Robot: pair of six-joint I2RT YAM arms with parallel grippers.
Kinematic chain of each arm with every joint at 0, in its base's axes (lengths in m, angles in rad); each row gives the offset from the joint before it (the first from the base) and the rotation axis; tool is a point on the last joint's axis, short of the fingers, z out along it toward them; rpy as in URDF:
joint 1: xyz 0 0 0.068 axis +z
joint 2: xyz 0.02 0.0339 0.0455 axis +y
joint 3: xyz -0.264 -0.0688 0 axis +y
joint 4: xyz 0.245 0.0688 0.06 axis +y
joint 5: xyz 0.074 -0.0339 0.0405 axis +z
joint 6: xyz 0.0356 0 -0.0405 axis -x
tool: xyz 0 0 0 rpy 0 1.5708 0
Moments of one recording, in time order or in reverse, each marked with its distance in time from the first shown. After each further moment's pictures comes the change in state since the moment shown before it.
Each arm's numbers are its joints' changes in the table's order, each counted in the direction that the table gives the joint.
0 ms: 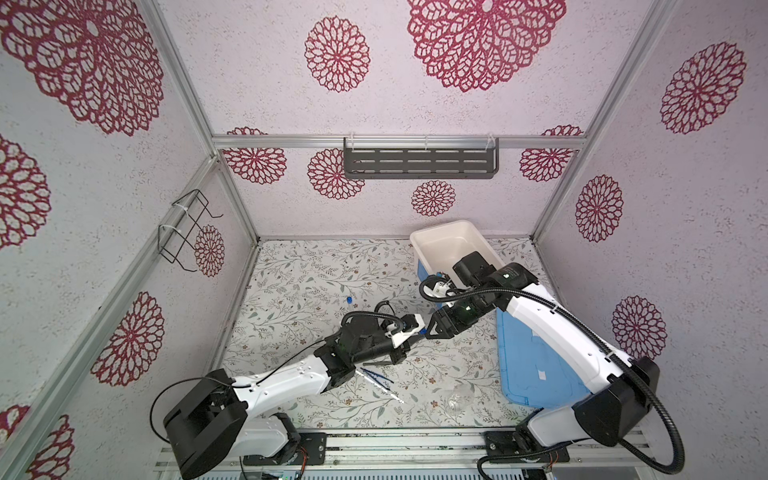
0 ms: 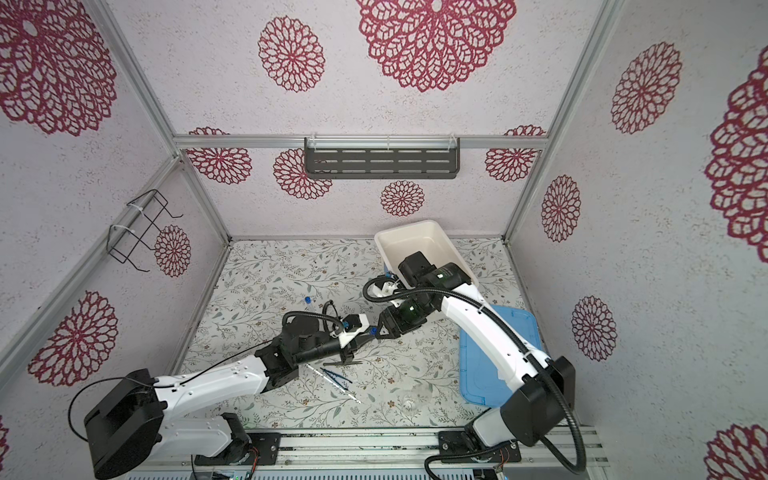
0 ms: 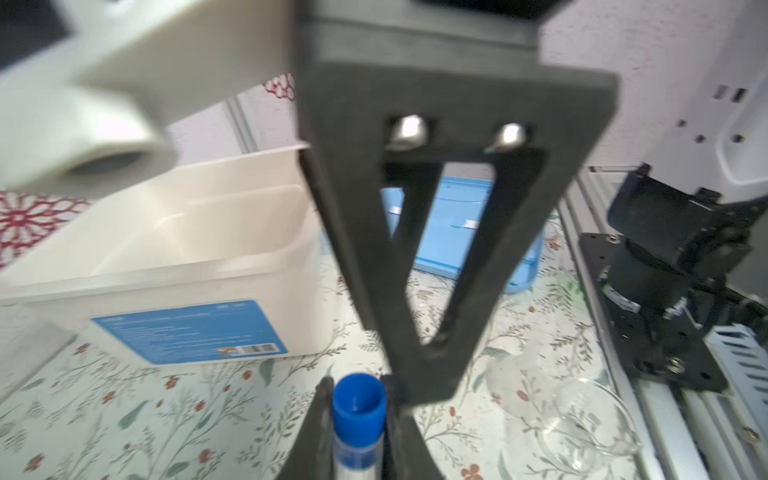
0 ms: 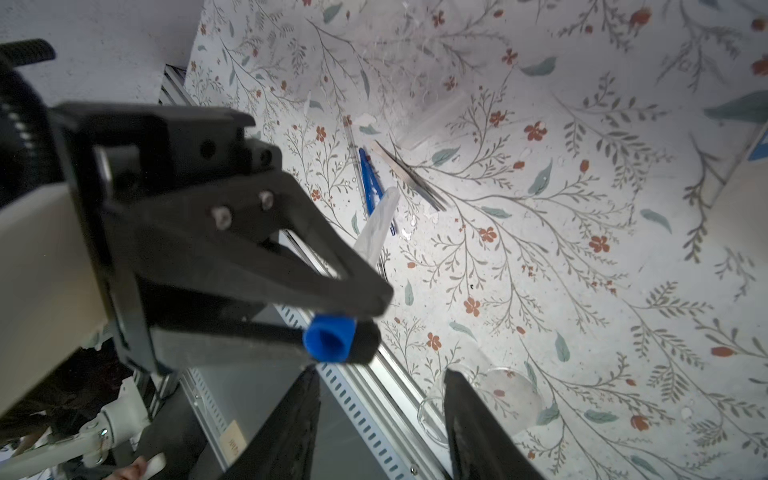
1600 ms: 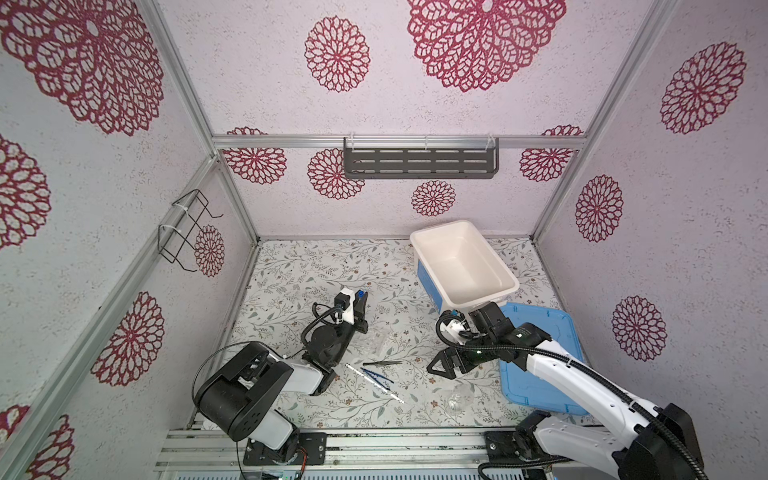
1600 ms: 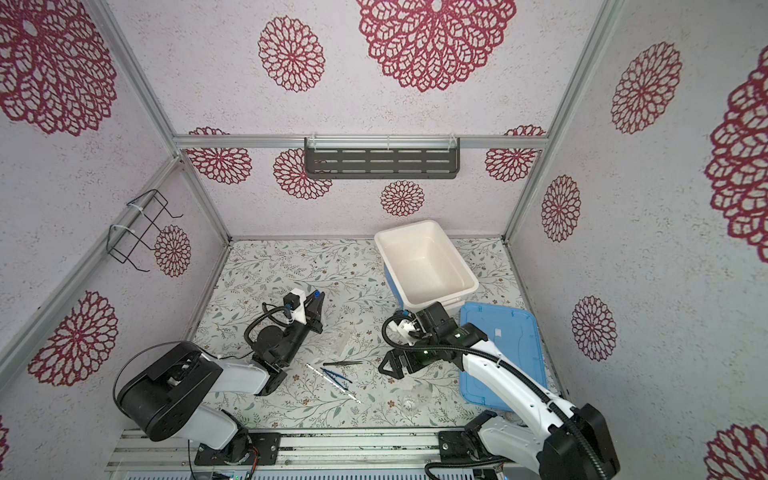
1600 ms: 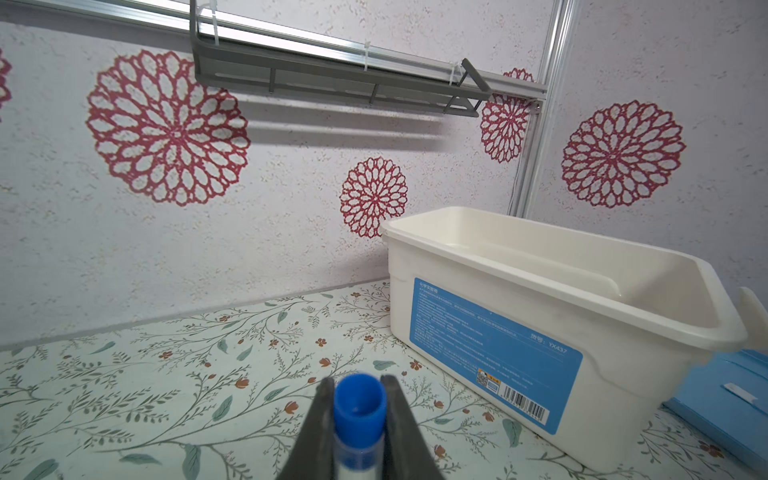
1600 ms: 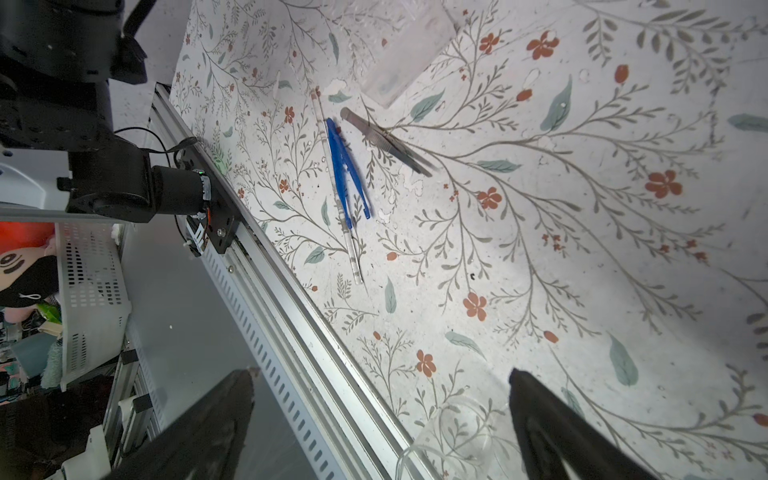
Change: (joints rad) left arm 0.261 0.270 0.298 -0.888 0.446 0.259; right arm 0.004 -0.299 0.636 -0.460 0.035 -0.150
